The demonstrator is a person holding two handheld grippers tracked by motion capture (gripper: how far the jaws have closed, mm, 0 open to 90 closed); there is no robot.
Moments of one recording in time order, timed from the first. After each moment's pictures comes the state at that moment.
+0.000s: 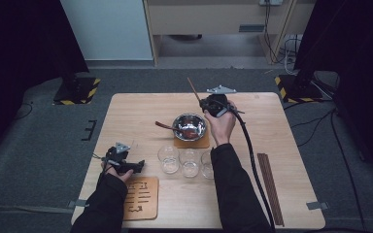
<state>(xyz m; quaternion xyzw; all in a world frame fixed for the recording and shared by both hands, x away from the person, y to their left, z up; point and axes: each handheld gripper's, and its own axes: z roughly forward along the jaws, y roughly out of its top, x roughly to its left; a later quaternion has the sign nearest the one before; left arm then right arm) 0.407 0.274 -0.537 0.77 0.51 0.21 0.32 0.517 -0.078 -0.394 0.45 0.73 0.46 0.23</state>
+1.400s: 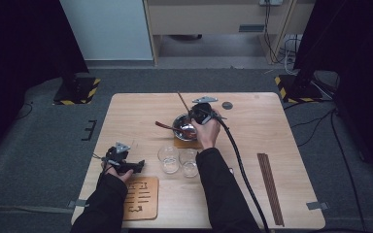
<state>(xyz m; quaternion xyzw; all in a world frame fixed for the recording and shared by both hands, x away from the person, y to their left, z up) 0.407 0.274 -0.537 0.77 0.51 0.21 0.32 0.531 -0.039 -0.448 0.45 0.75 0.43 0.21</state>
